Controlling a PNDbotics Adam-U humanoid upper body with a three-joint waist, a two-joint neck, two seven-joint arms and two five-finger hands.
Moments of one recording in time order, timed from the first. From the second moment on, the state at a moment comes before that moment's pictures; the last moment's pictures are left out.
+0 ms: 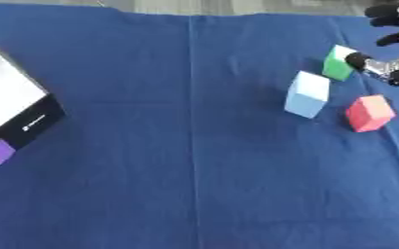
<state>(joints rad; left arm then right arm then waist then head) -0.38 0.48 0.05 -1.80 0.34 0.11 0.32 -0.14 -1.10 -0.03 -1.99 -0.19 0.20 0.03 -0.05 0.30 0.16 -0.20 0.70</state>
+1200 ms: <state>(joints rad) -0.40 0.48 0.04 -1.81 0.34 0.12 0.32 -0.25 -1.16 0.02 -1.99 0.00 0.25 0.34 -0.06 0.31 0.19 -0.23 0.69</state>
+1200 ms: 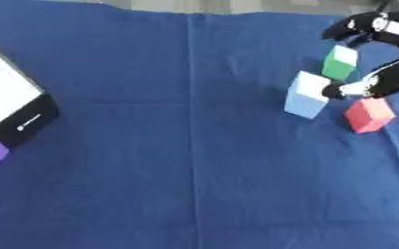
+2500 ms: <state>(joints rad) -0.43 0.47 0.04 -1.82 0.34 0.12 0.31 -0.25 -1.14 0.04 -1.99 0.12 0.35 0.36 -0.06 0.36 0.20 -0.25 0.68</state>
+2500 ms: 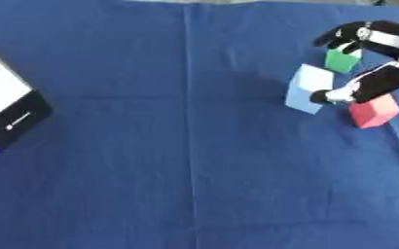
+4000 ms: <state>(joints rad) -0.46 0.46 0.02 -1.82 0.34 0.13 0.30 -0.25 -1.10 0.04 -1.92 0.18 0.39 0.36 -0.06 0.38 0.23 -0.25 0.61</state>
